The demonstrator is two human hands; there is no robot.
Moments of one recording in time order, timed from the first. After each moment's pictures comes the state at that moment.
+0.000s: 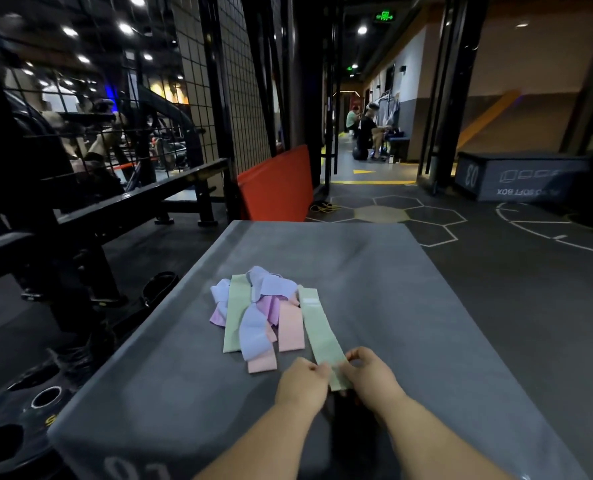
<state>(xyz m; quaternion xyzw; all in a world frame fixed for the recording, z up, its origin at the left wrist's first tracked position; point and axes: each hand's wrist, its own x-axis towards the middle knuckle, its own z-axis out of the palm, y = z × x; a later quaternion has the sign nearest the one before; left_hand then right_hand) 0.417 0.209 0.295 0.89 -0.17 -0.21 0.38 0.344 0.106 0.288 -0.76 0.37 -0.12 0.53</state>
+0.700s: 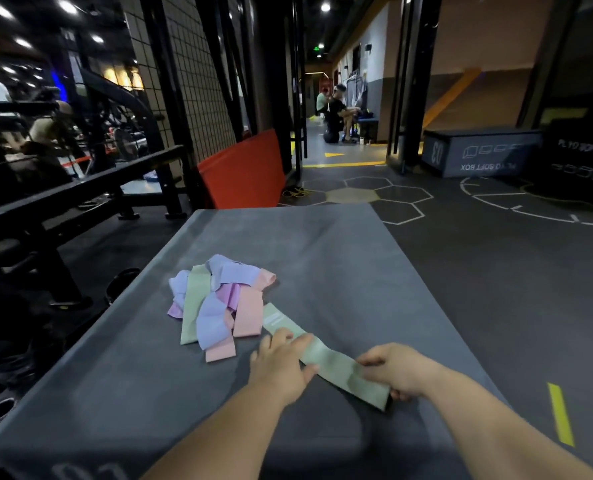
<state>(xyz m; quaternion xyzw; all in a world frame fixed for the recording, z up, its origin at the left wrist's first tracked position) 0.405 0.189 0.283 0.90 -0.42 -0.06 0.12 0.253 0.041 0.307 -0.85 0.32 0.06 0.42</state>
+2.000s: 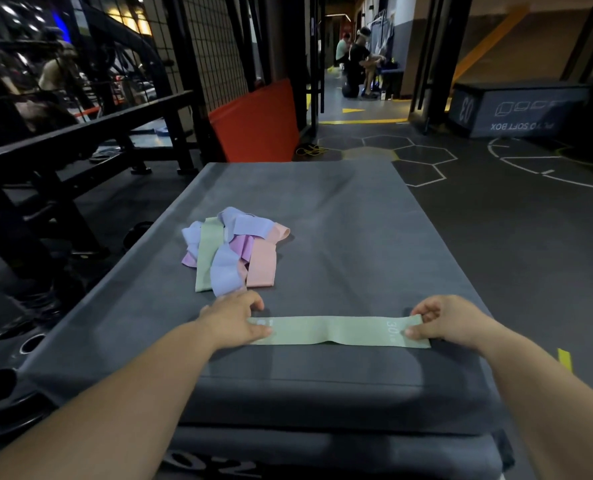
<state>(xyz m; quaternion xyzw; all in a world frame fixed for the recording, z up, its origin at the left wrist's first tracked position) 0.469 0.260 0.299 0.91 -0.37 -0.16 0.10 0.223 -0.014 0.285 -0.85 0.37 -0.01 0.37</state>
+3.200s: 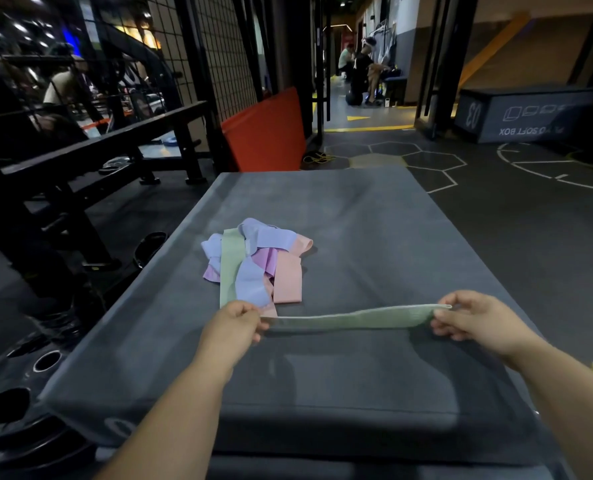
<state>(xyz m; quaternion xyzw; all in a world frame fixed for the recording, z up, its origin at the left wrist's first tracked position) 0.483 0.282 0.297 0.82 -0.12 -0.19 0.52 0.250 0.010 0.296 -0.73 0.34 -0.17 0.56</state>
